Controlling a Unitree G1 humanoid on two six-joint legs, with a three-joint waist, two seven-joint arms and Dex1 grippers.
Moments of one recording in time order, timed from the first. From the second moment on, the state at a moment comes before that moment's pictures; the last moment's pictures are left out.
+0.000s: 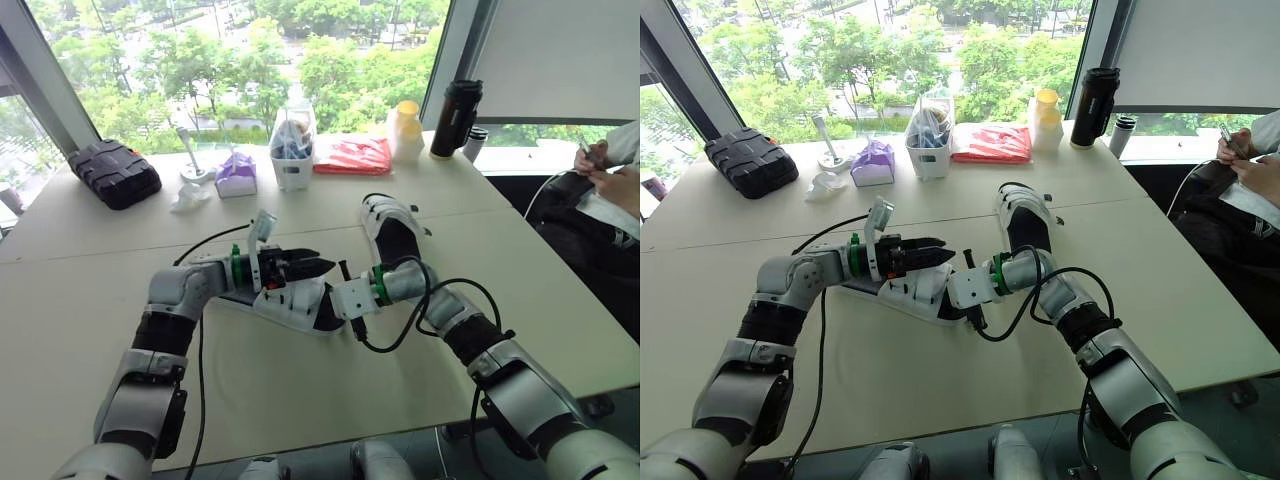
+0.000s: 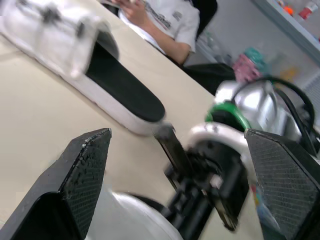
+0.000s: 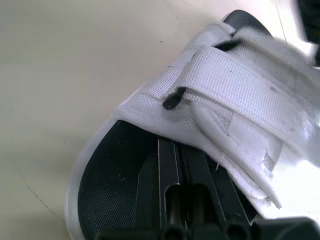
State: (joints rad) left arm -0.80 0.36 0.03 0.37 -0.61 0.82 -0.97; right arm -0.80 -0.40 0.48 0.60 -0.18 -0.53 1.10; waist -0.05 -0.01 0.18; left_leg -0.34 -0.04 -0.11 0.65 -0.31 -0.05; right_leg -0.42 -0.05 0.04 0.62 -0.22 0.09
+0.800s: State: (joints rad) left arm -0.96 0.44 -0.18 0.80 -0.27 0.36 -1.39; right arm -0.79 -0.40 0.48 0.59 -0.18 -0.53 1.10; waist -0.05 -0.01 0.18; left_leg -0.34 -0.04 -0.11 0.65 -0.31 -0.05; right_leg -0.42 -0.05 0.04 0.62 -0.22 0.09
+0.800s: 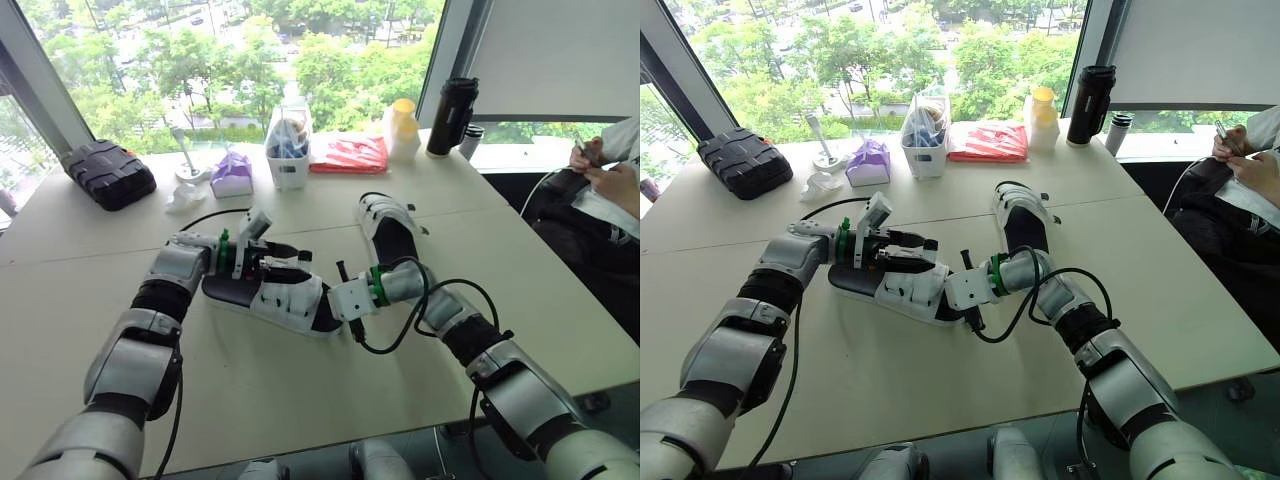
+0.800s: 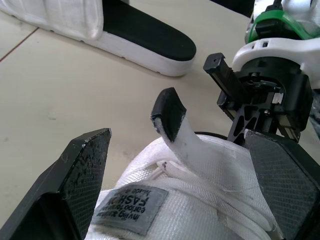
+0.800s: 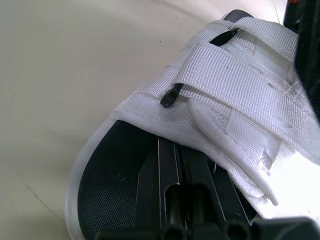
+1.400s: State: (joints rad) left arm -1.00 0.42 -0.13 0.82 -0.25 0.34 -1.41; right arm -0.79 -0.40 0.49 0.59 -0.18 -0.53 1.09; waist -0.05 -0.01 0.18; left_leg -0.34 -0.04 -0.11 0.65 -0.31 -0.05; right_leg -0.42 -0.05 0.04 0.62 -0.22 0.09
